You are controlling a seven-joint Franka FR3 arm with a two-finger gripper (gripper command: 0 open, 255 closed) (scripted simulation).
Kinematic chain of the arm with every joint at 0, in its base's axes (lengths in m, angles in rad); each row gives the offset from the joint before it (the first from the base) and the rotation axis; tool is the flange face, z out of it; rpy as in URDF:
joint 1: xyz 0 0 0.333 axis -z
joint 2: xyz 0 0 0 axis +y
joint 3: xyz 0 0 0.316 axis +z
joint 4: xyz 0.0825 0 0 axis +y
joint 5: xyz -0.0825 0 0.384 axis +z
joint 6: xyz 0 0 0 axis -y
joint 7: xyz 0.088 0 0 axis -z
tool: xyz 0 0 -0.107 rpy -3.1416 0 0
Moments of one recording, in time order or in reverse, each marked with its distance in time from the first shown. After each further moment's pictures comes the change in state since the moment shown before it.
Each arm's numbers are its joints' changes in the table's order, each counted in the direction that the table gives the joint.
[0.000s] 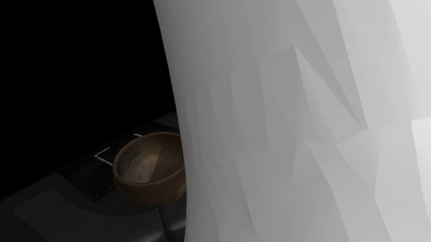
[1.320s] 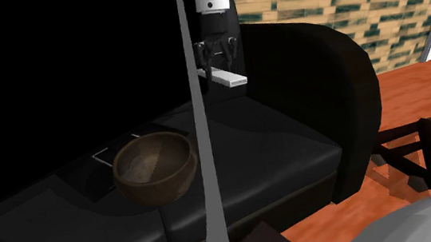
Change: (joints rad) arm -0.153 -0.304 -0.010 0.238 -0.137 -0.035 0.156
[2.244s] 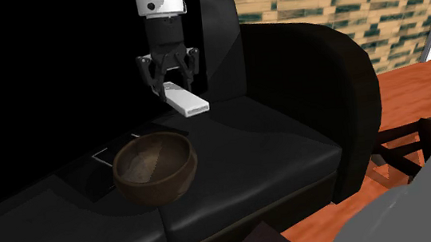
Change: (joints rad) arm -0.159 -0.419 0.153 0.465 -0.163 0.075 0.360
